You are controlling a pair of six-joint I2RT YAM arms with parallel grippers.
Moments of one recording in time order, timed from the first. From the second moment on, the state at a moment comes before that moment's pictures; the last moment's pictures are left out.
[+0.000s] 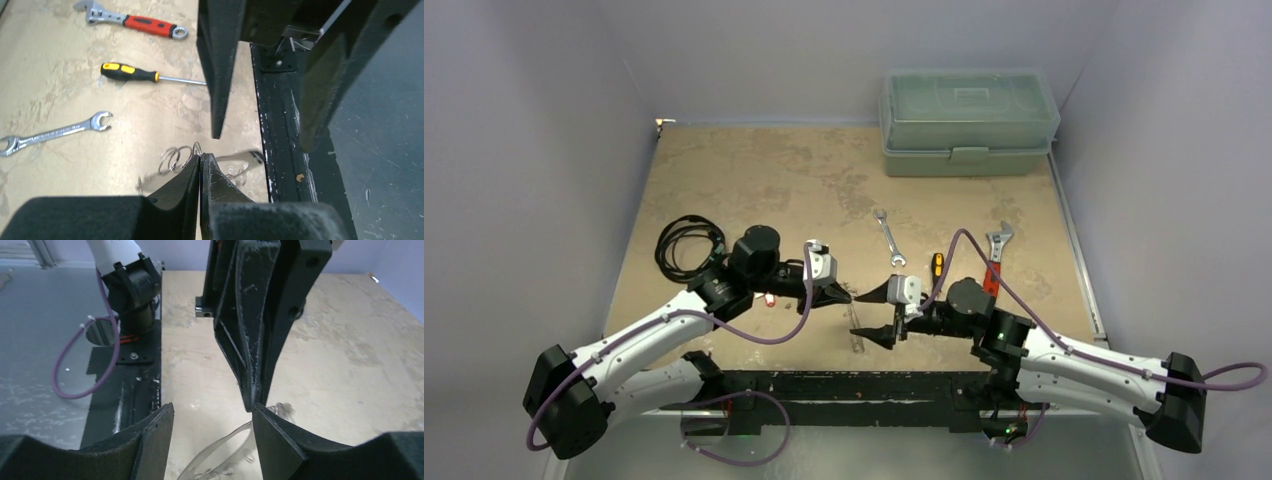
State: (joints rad) left arm -0.75 0.99 0.66 -0.03 0.82 0.26; right arm 1.09 0.75 0.46 0.20 -0.28 -0.14
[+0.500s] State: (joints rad) left arm -0.75 0.99 0.63 -0.01 0.75 0.26; right arm 1.09 0.67 0.36 0.38 -0.20 -0.03
